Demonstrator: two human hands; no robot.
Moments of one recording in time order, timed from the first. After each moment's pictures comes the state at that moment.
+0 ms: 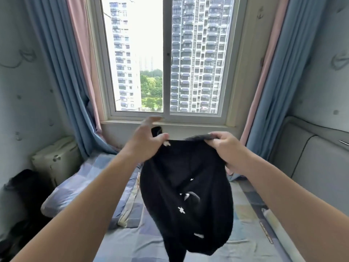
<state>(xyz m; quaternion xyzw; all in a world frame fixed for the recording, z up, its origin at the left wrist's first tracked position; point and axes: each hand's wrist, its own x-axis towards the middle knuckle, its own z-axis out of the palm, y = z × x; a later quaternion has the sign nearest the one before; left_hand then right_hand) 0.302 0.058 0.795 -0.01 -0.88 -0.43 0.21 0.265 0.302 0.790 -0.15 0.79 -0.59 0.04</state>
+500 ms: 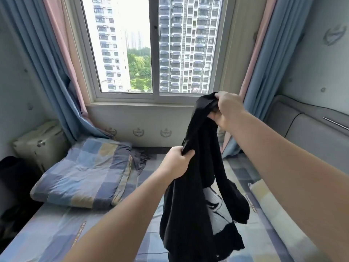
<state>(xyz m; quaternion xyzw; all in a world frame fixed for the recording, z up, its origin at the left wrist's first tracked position) 0.283 0.160 0.684 0.00 -0.84 -0.55 0.01 0.228 0.305 0.824 0.04 0.58 -0.81 -0.02</state>
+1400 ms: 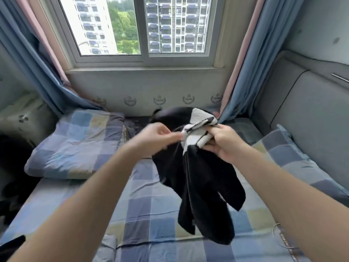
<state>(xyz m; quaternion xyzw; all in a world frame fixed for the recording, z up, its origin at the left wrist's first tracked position) 0.271 0.105 0.661 -0.03 -0.91 -0.40 -0.08 0.254 0.325 0.652 0.07 0.65 -0.74 0.12</state>
